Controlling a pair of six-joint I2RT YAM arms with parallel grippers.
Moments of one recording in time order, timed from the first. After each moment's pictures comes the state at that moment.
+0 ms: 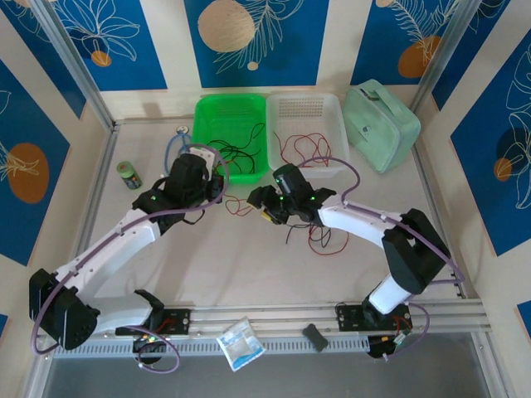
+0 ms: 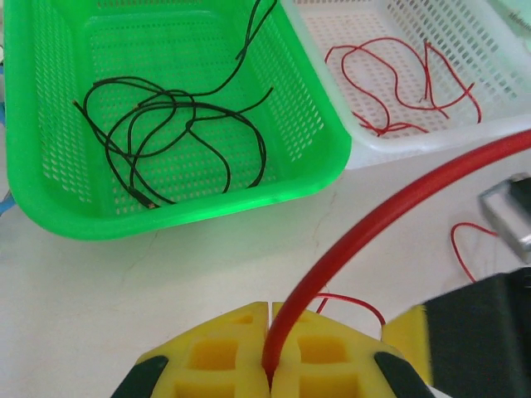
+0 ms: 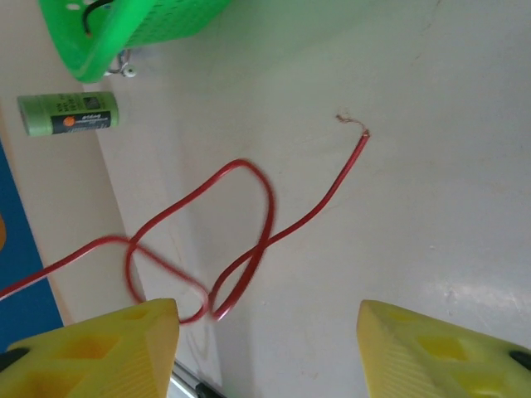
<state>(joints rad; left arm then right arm) -0.59 1.19 1.04 -0.46 -0.12 -0.31 0.72 1.60 1.01 -0.19 -0.29 1.22</state>
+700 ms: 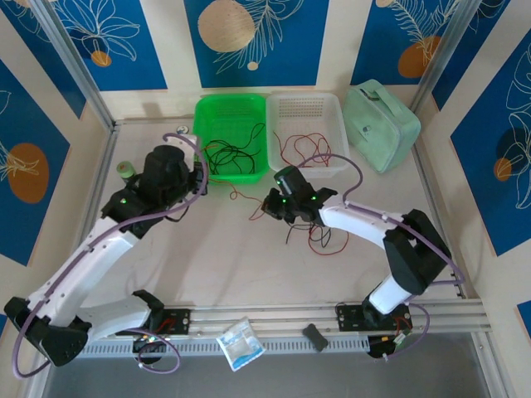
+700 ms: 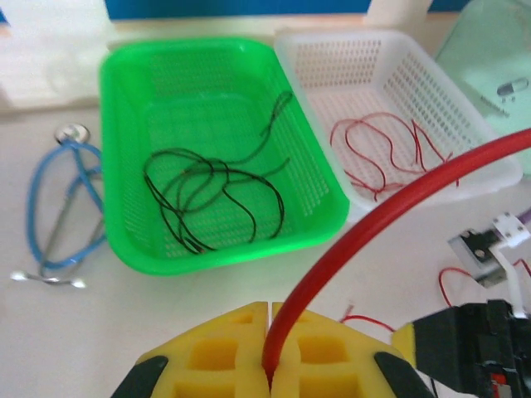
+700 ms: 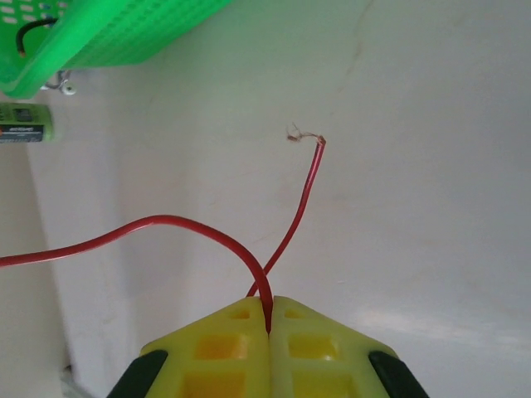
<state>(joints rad) -0.59 1.07 1.24 -0.66 -0.22 -0.27 0.70 1.56 1.00 -0.30 -0.13 1.03</state>
